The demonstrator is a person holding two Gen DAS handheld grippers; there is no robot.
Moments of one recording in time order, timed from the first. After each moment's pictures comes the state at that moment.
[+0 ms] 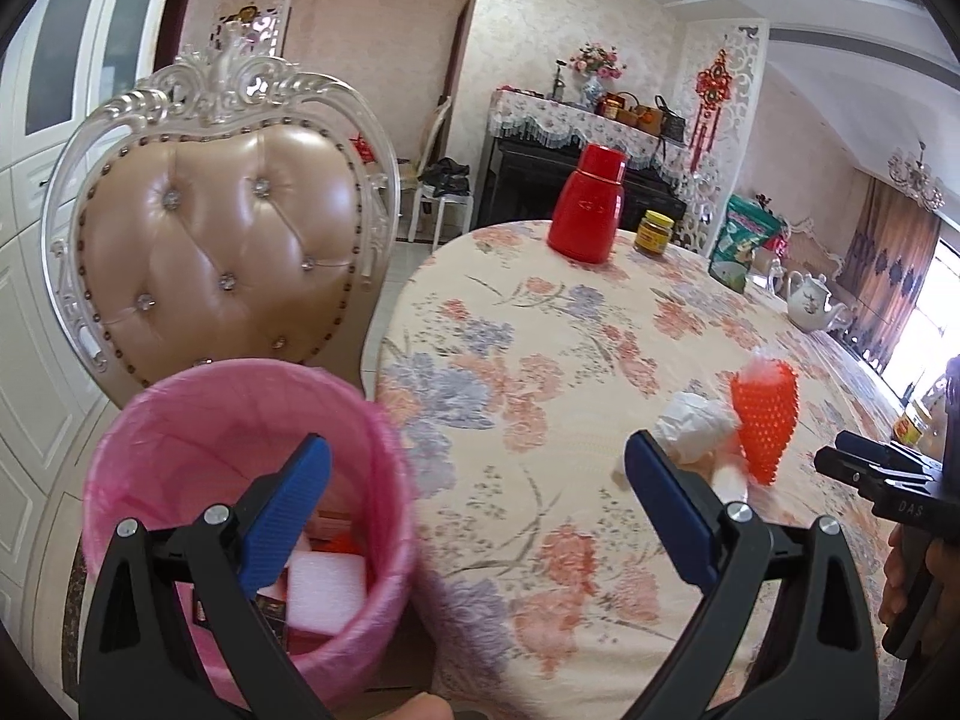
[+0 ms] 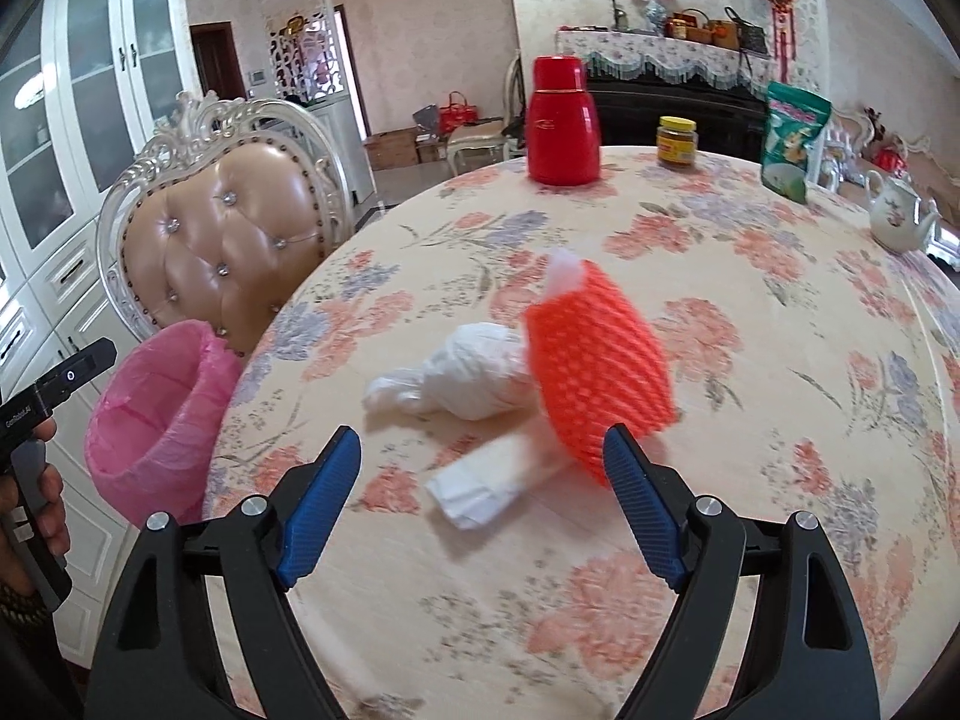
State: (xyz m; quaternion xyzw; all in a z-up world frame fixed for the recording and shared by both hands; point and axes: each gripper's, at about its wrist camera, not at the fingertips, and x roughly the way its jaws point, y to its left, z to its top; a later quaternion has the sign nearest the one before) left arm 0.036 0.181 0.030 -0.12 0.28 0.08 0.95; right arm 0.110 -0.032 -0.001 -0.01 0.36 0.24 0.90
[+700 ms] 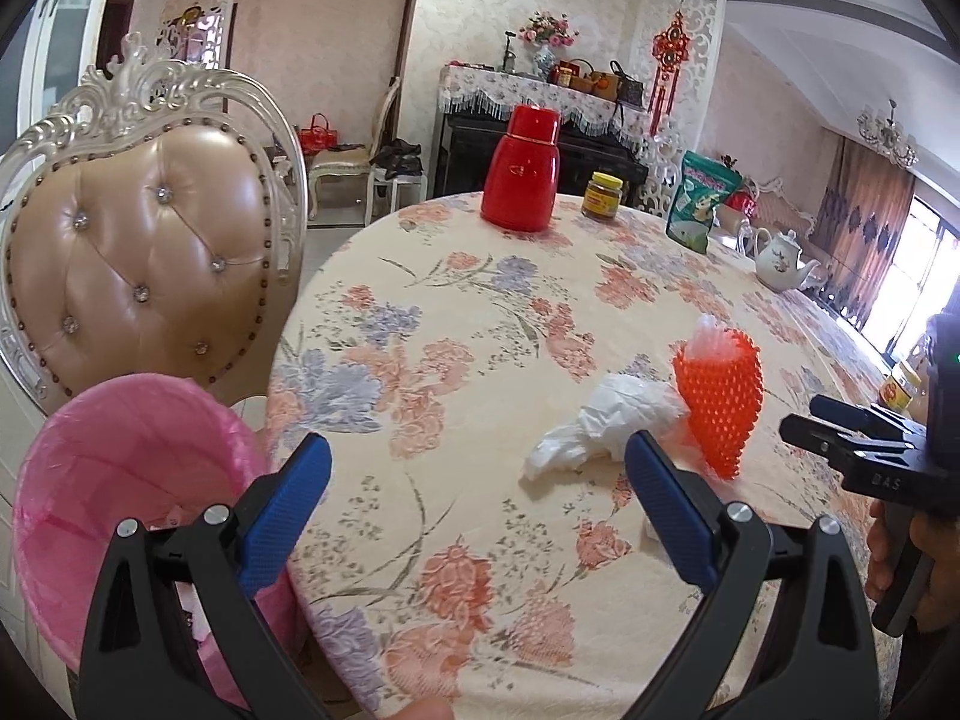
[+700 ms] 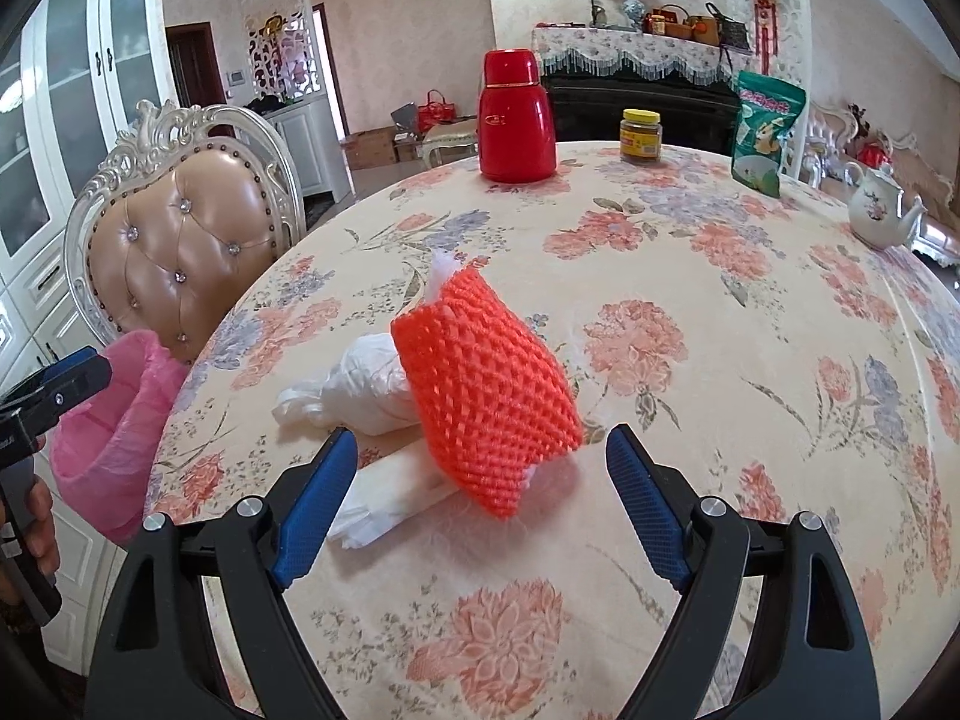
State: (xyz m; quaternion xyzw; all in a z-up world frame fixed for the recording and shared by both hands) left arm 0.095 0.112 0.016 -0.09 0.31 0.03 0.95; right arm 0.155 -0.069 -0.016 -0.02 0.36 0.22 0.90
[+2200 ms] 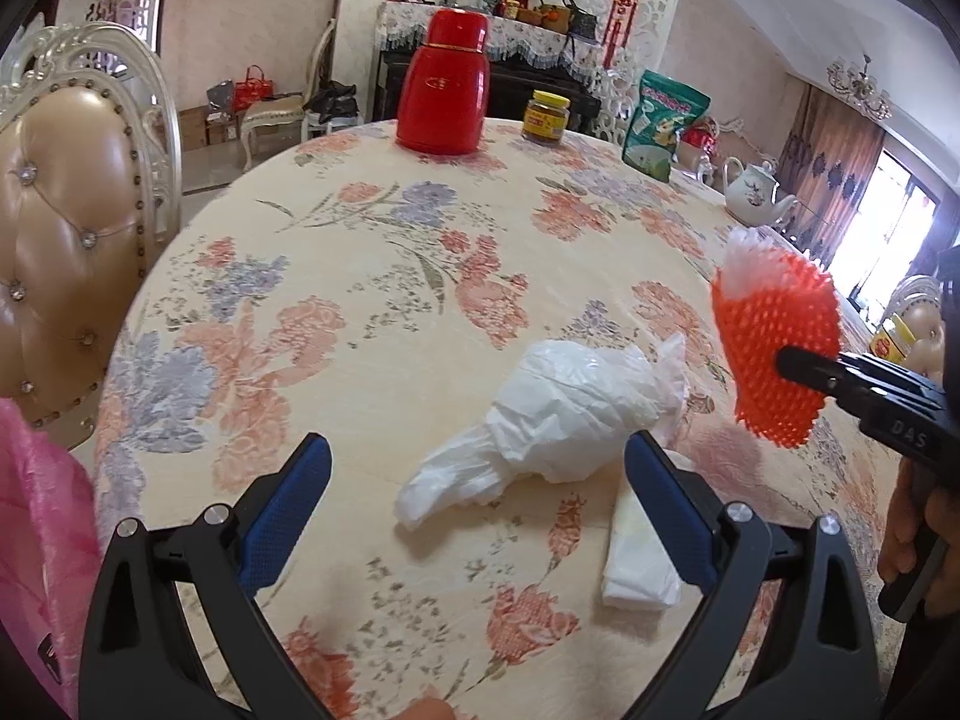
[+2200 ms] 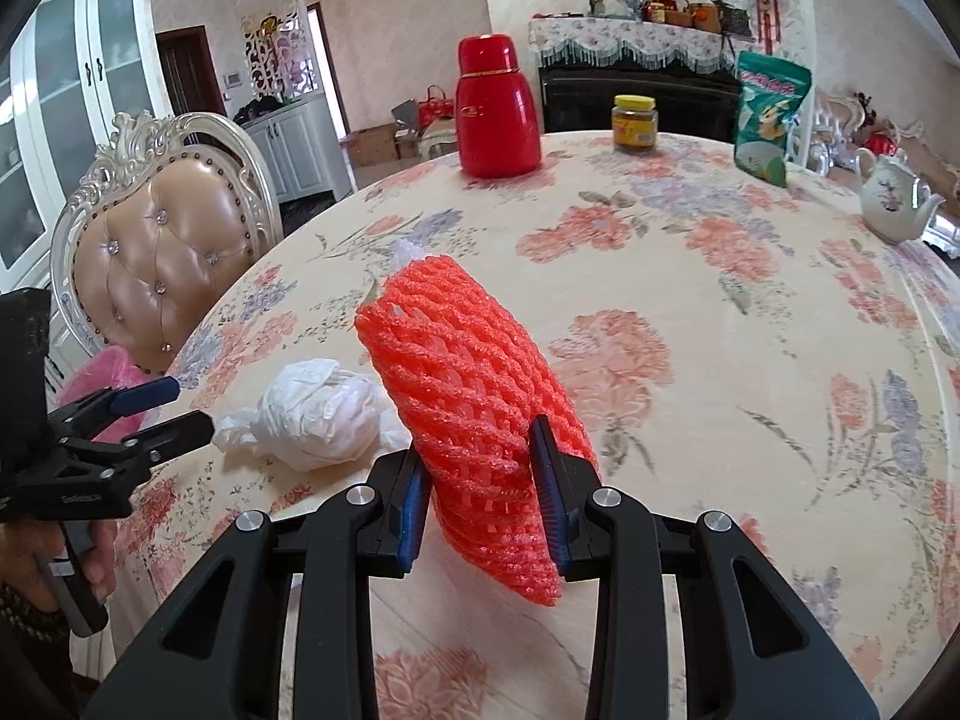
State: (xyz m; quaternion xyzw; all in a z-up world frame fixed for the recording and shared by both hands) left arm 0.199 0.057 -0.041 -0.08 0.38 -0.05 0.92; right arm 0.204 -0.095 -0.030 -0.01 0.37 0.22 0.90
